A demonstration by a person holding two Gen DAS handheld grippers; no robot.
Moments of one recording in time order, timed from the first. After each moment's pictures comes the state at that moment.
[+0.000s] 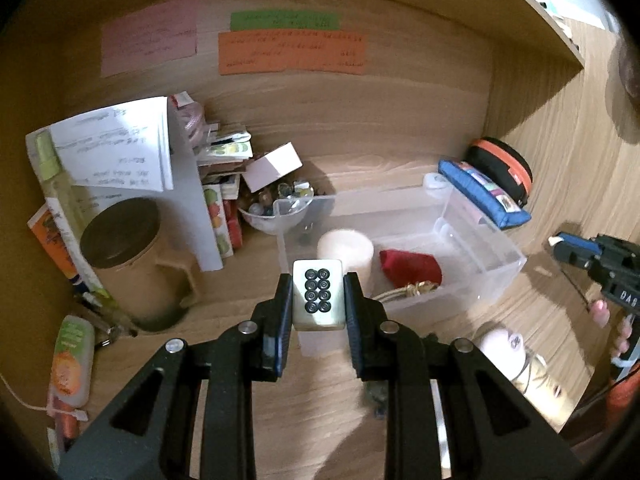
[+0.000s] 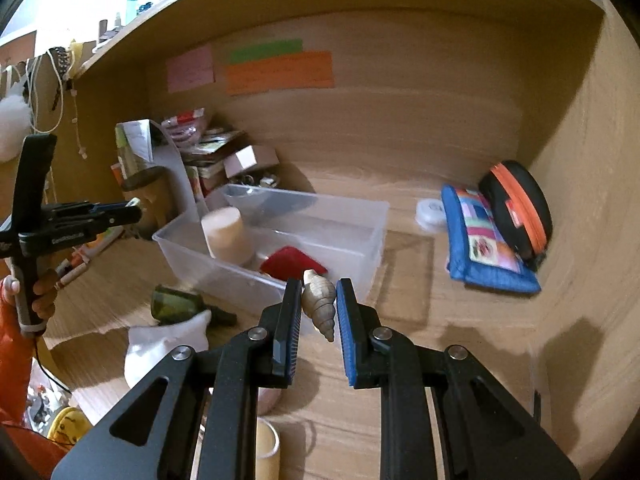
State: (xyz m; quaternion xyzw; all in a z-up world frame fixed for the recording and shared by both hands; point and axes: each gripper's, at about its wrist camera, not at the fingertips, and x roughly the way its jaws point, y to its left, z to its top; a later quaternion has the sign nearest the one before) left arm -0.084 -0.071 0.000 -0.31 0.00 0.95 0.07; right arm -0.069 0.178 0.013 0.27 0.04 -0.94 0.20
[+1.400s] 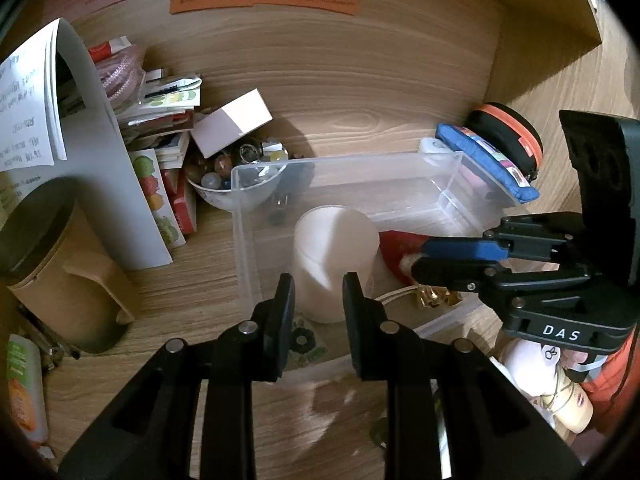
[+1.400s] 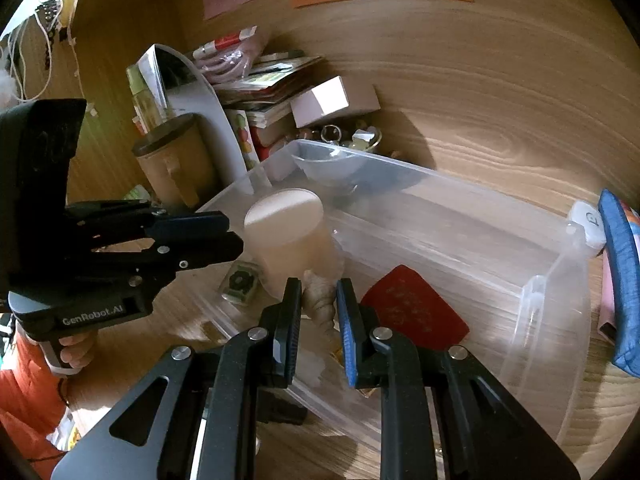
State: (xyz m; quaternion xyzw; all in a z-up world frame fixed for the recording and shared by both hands) left arm -0.142 -0.060 -0.048 -0.37 0.00 0.92 0.12; right arm -0.180 0.064 -0.040 0.37 0.06 -0.87 0.32
